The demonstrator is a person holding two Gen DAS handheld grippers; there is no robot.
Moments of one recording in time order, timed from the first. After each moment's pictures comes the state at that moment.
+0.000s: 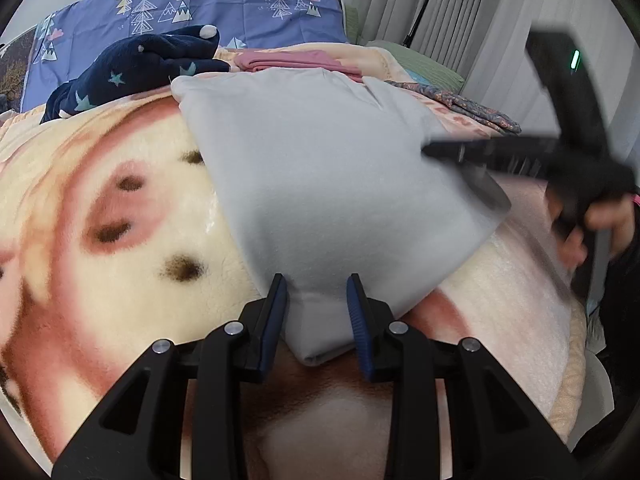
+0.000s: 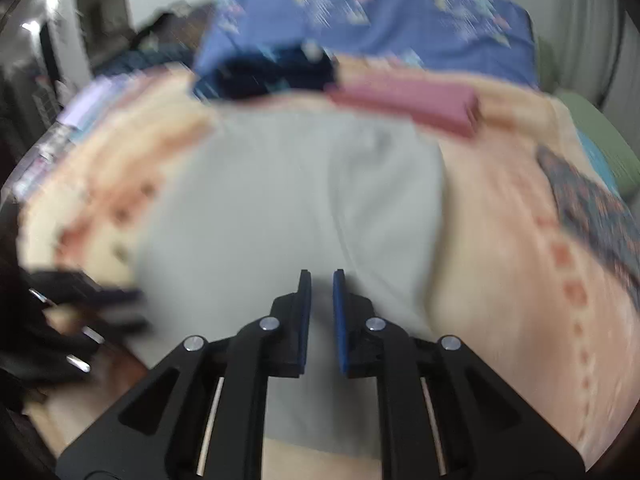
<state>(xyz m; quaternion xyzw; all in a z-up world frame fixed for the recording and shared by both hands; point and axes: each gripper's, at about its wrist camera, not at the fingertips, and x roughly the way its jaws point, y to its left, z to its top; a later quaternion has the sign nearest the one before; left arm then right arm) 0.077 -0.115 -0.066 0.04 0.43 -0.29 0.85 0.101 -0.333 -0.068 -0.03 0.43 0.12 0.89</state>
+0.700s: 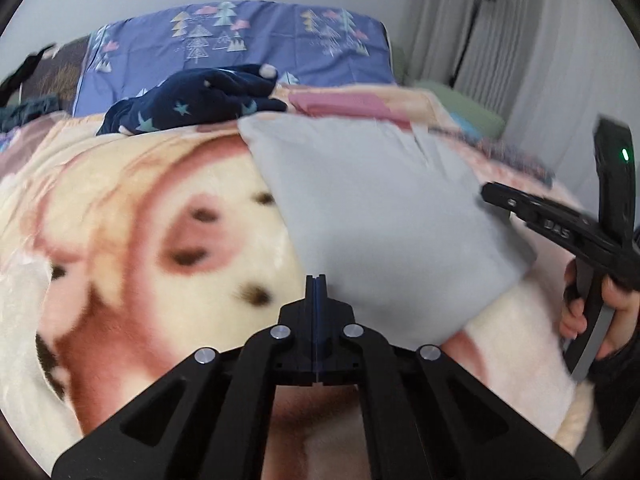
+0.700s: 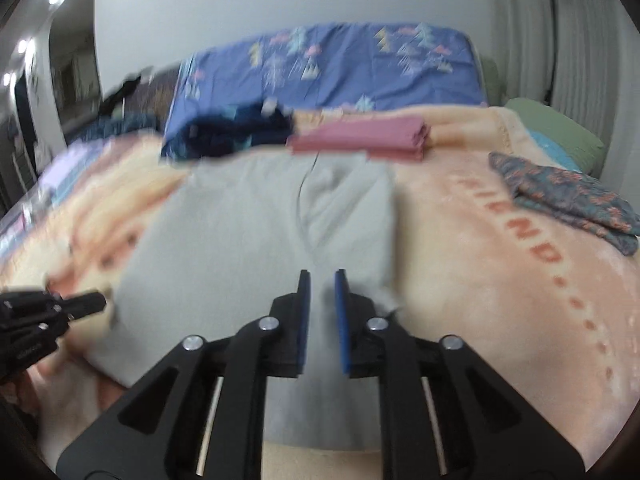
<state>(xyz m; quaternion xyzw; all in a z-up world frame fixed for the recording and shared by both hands) 0.075 -0.087 -0.038 0.00 0.38 -0.21 0.90 0.070 -0.354 -0.052 0.05 0.30 0.06 0.95</state>
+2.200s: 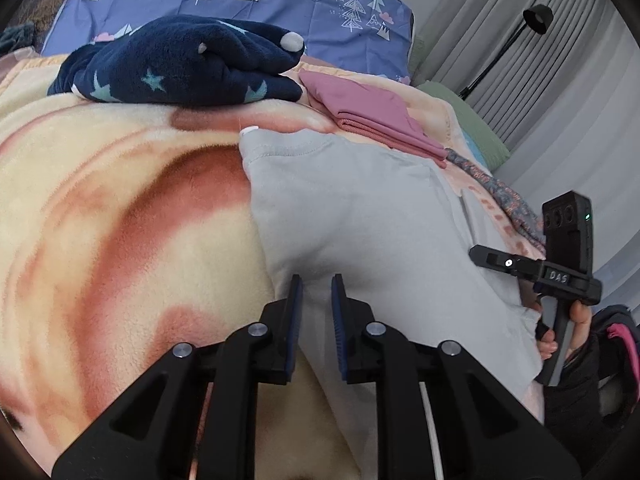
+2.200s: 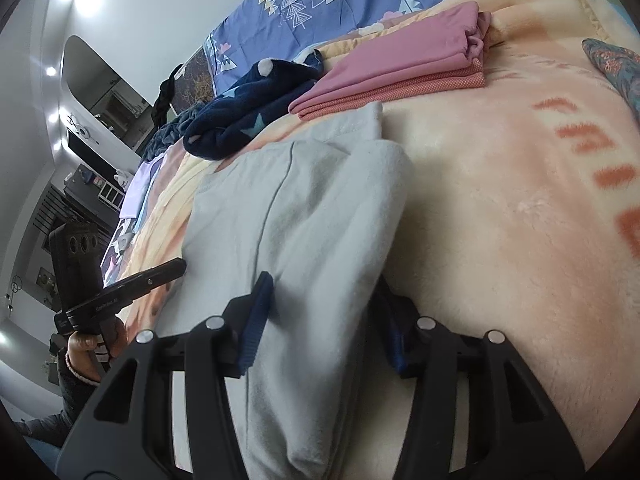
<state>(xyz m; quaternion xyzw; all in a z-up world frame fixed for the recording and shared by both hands) 0.220 -0.085 -0.052 -0.10 0.47 -0.24 0.84 0.217 -0.411 -0.098 0.21 0.45 0.24 0.83</state>
